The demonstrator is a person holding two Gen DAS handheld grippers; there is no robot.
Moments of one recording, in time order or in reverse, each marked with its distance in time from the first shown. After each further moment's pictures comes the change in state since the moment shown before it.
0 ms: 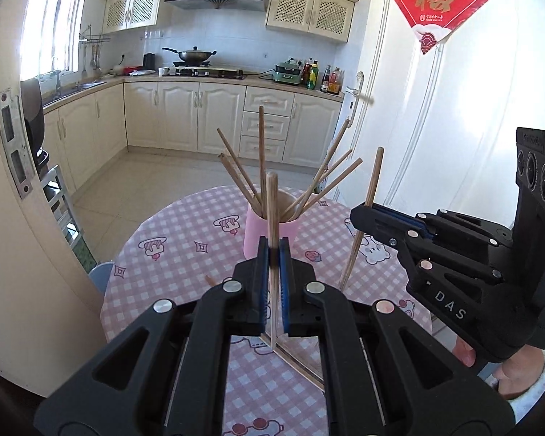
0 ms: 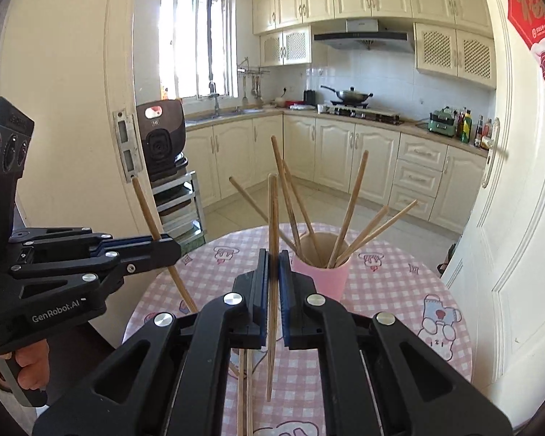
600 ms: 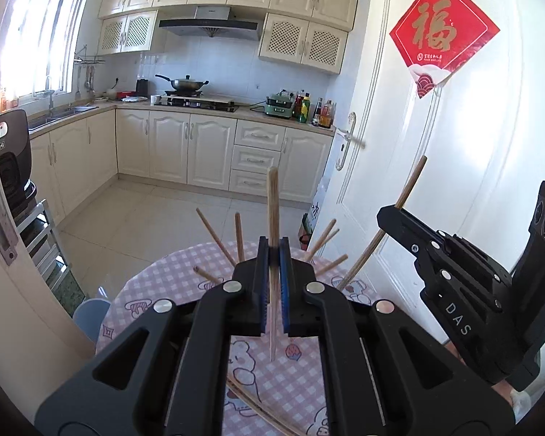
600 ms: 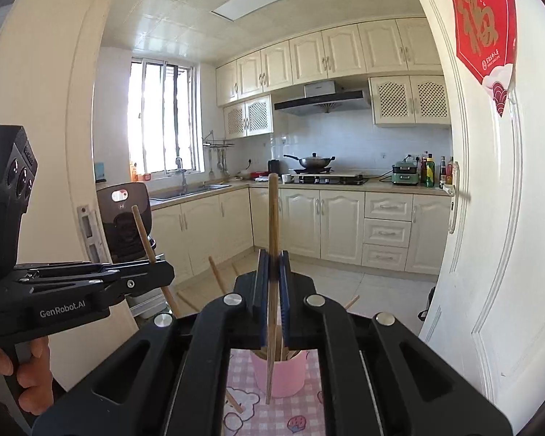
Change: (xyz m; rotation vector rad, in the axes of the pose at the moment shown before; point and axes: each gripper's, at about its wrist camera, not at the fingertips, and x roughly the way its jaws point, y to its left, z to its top) left arm 0.011 -0.009 0.077 -0.016 -0.137 -0.031; right arm -0.012 -0.046 0.042 0.088 -0.294 -0.122
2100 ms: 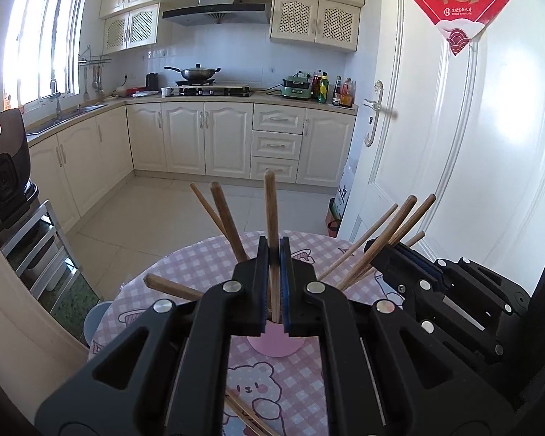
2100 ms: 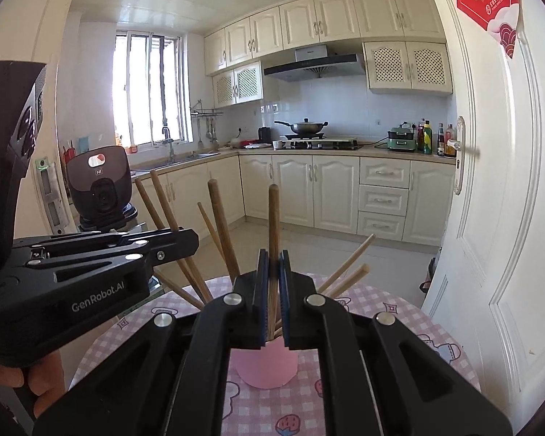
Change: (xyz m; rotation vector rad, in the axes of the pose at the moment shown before) left arm 0.095 0.007 -0.029 0.060 0.070 0.094; right arm 0.063 -0.009 -0.059 0.024 0.150 -0.018
